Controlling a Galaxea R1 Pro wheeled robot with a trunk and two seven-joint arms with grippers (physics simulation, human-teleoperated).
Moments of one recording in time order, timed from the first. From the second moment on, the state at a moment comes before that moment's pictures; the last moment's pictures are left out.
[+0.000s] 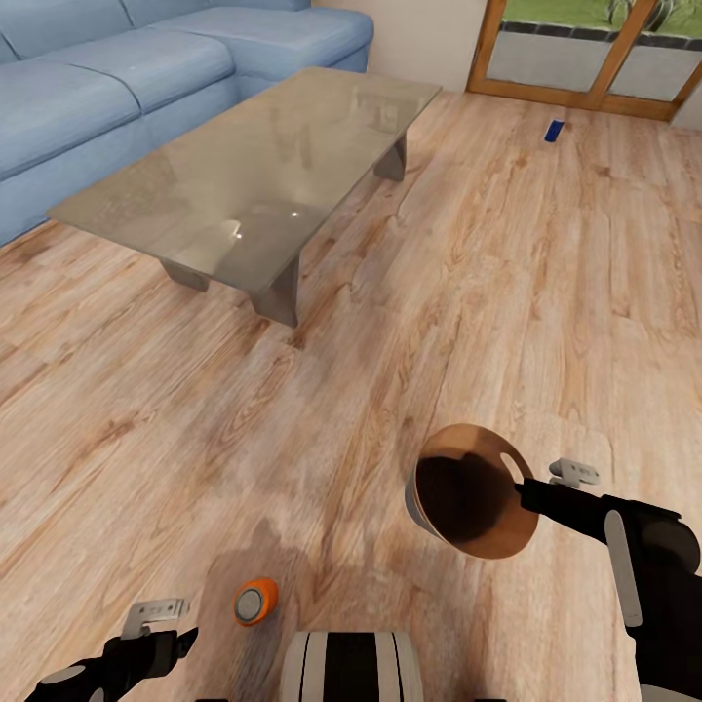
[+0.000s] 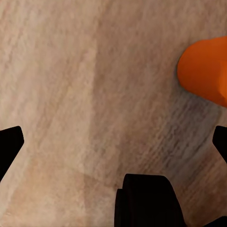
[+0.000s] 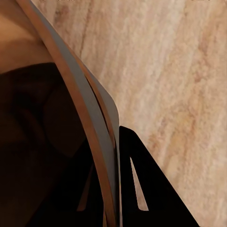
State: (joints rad) left arm 0.00 0.18 0.11 -1.39 0.16 0.64 -0.12; right arm -0.42 -0.10 -0.36 -1.57 -0.03 1.04 0.40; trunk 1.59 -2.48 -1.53
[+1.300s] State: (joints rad) left arm -0.06 -0.09 0.10 -1.37 0.01 0.66 -0.07; right arm -0.42 -0.10 -0.36 -1.57 -0.03 1.05 0.41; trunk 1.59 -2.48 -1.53
